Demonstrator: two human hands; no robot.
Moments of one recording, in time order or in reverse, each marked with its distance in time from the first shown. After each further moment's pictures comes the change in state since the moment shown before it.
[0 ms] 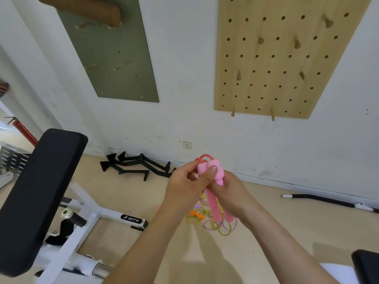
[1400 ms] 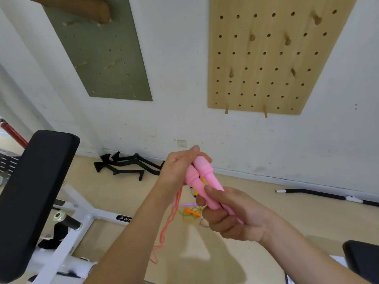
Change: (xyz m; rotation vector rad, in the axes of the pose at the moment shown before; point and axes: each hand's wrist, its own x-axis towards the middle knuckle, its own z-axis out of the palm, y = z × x) left_hand 0.021 0.015 -0.007 -0.200 -0.183 0.022; right_hand -0.022 0.015 -0.022 0.878 -0.700 0.462
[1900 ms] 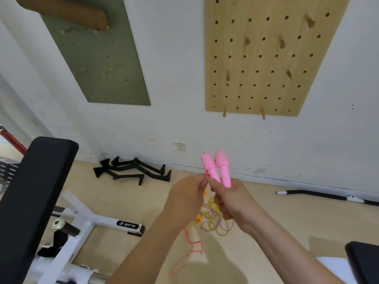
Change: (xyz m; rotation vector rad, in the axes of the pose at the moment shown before) left_hand -0.008 -0.041 0.018 1.006 0.043 0.172; right_hand 0.018 -0.004 -0.002 -0.418 0.843 -0.317
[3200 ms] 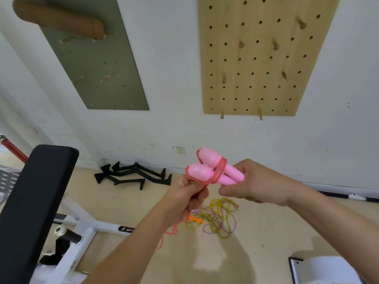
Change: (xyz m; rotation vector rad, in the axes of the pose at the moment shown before) left_hand 0.003 0.007 -0.015 -1.201 -0.354 -0.226; right_hand -0.018 -0.055 -0.059 -0.573 -0.339 -0.290
